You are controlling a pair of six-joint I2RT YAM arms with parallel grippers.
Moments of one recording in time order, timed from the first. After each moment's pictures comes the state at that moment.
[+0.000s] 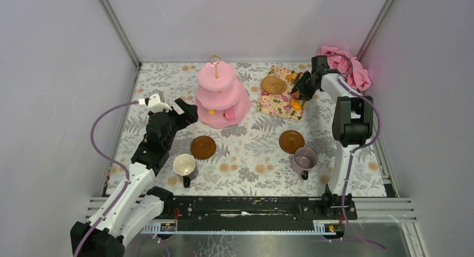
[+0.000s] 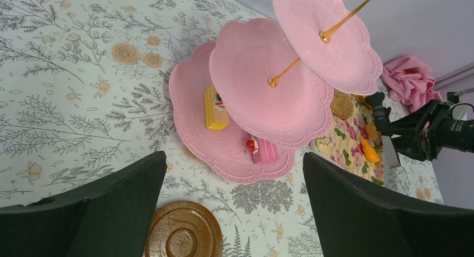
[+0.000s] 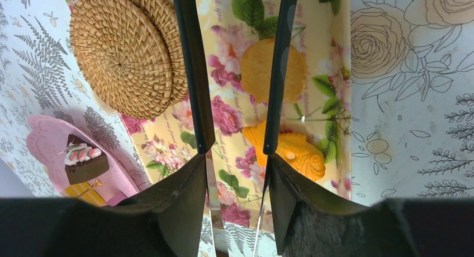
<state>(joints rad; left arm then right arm) -0.32 0.80 0.60 -0.04 -0.23 -0.57 0.04 2.13 1.67 -0.59 -0.19 0.70</state>
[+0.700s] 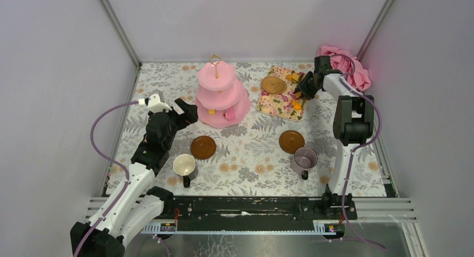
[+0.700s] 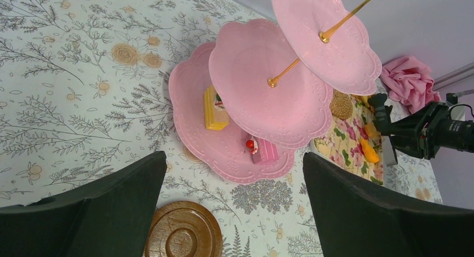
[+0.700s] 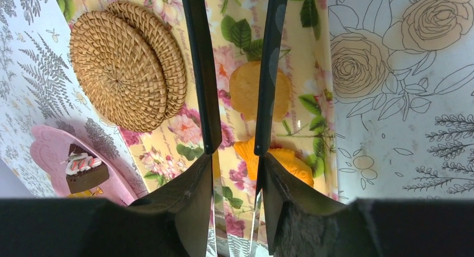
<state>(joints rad) -0.32 0.80 0.60 -0.04 -0.23 -0.57 0.01 2.15 1.69 -0.57 -0.20 0.69</state>
